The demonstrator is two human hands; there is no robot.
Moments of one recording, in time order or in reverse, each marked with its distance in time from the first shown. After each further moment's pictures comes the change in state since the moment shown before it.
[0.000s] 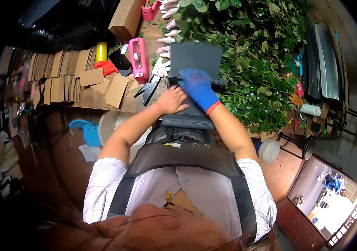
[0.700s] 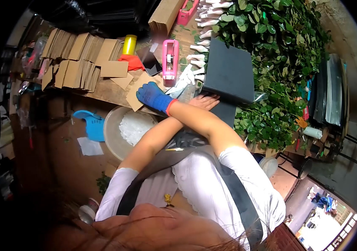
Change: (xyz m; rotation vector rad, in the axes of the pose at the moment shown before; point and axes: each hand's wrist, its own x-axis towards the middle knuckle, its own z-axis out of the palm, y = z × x) left_hand -0.002 -0.012 0.030 0.082 0.091 0.058; right_hand 0.108 -0.213 0.128 -0.171 0.050 -0.806
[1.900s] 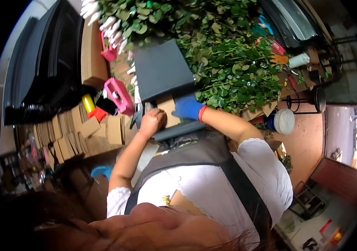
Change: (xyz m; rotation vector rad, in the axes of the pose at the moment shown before) left_hand 0.001 0.007 -0.073 -0.254 -0.095 -0.121; right_hand -0.284 0.058 -0.062 0.529 -0.466 0.914
